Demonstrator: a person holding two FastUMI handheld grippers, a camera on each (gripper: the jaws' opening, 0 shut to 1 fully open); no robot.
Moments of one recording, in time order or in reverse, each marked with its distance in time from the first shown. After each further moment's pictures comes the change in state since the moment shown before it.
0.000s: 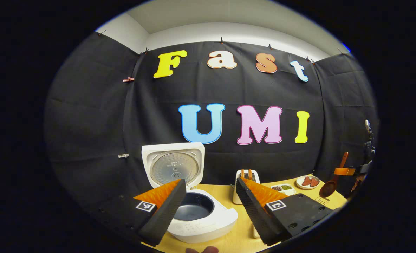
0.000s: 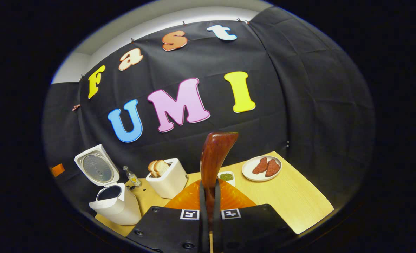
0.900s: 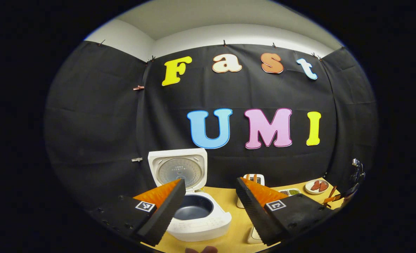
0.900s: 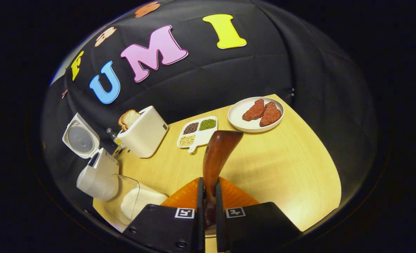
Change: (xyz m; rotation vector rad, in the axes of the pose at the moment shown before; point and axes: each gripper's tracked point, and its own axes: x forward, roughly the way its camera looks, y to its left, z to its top) left arm -0.024 -0.053 0.022 0.029 -0.011 0.206; right arm 0.066 -0.132 -0.156 0.140 0.475 0.058
